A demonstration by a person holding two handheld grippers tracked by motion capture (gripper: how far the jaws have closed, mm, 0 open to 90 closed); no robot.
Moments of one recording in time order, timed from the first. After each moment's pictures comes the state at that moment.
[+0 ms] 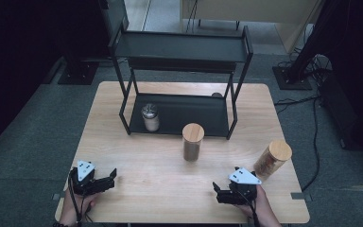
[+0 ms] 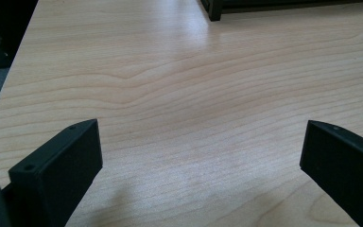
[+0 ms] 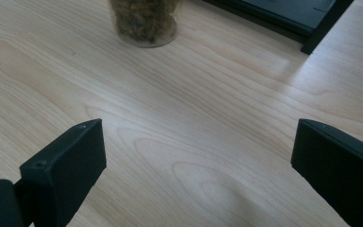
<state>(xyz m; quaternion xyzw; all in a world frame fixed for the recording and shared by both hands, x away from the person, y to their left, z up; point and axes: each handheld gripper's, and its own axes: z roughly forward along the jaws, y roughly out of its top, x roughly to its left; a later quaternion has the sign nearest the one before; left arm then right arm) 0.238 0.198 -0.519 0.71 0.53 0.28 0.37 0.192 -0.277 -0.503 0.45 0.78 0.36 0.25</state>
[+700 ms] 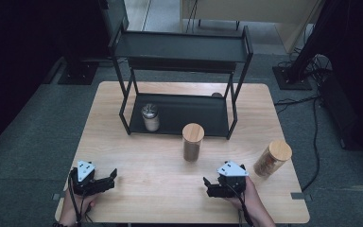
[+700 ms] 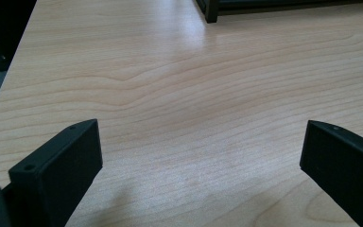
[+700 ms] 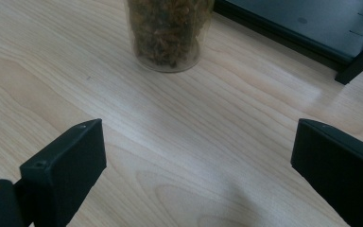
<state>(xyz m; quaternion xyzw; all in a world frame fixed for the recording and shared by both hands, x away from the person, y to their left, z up) 0.237 0.197 -0.519 0.71 0.52 0.28 0.38 0.214 -0.251 -0.501 0.44 0.79 0.36 0.24</state>
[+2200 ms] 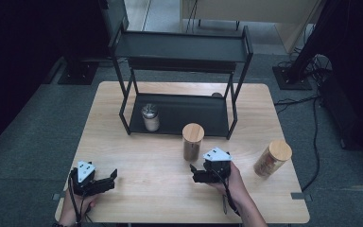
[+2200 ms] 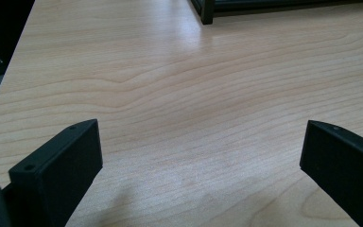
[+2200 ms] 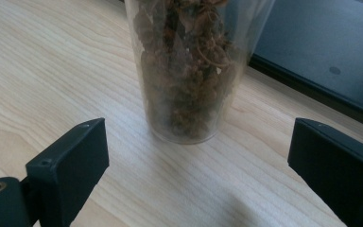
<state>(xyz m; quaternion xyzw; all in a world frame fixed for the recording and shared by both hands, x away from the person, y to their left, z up) 0.236 0.197 -0.519 0.72 0.51 0.28 0.38 0.255 -0.214 -0.492 0.44 0.78 0.38 0.23</state>
